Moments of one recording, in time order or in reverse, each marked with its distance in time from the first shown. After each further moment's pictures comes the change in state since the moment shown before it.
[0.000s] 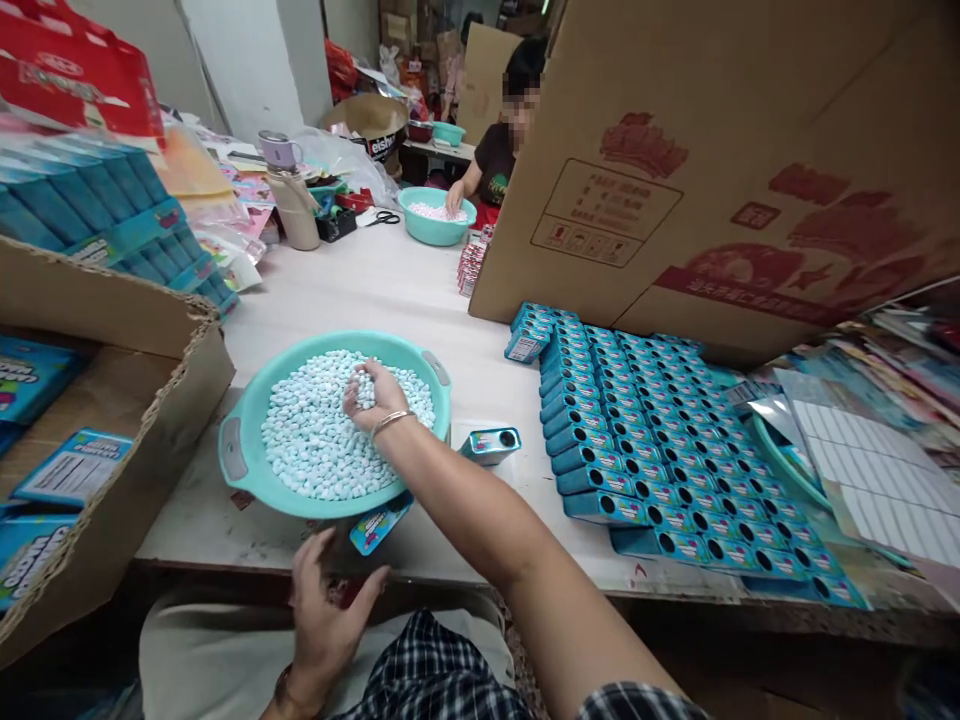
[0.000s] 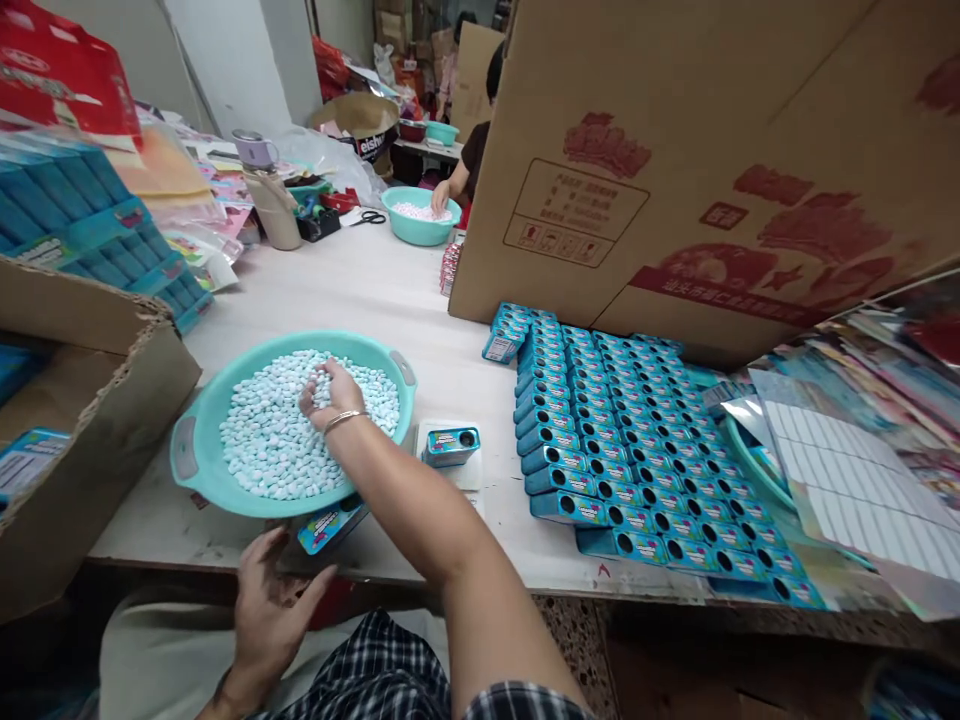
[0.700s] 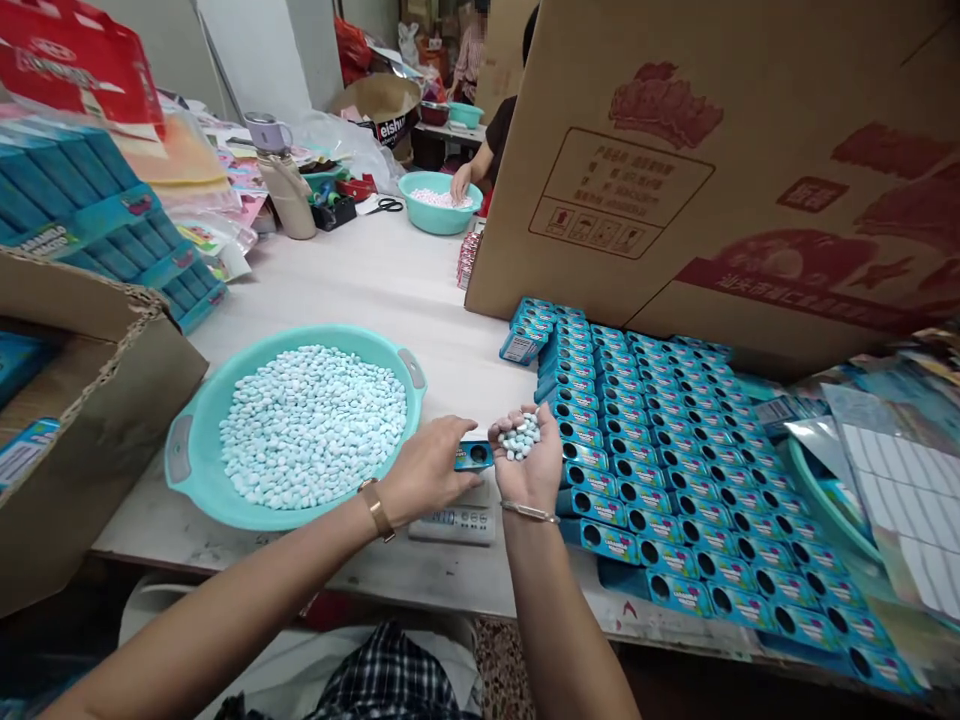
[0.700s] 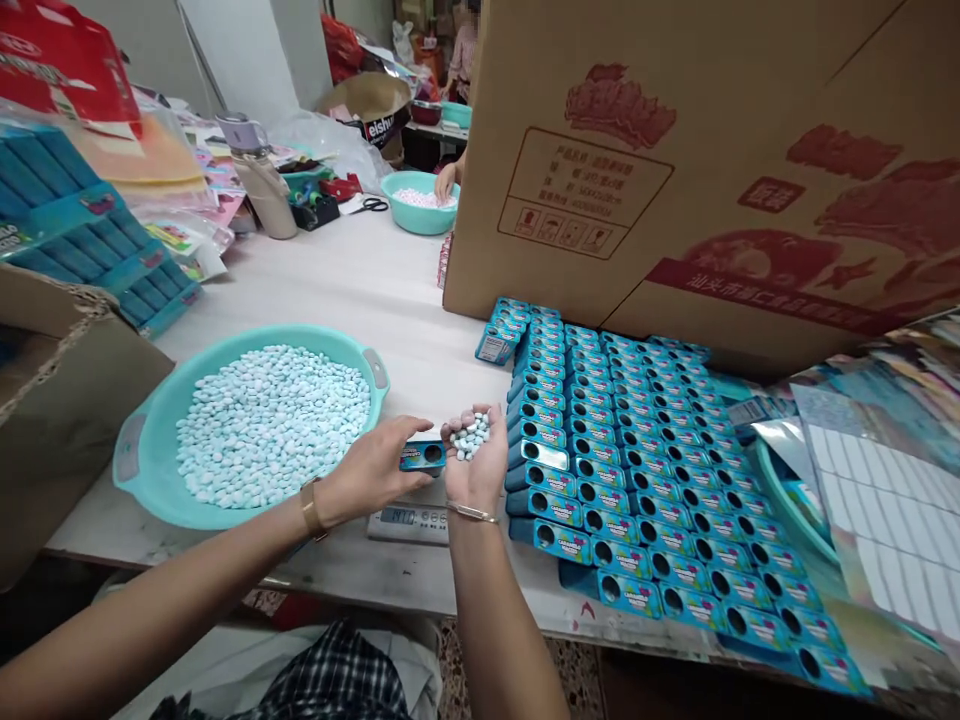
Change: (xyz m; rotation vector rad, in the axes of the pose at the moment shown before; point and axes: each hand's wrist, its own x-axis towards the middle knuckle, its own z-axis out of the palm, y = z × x) left_hand 0.129 0.183 0.119 0.202 -0.777 0.431; right_hand -0.162 -0.093 -0.141 0.275 0.242 -0.680
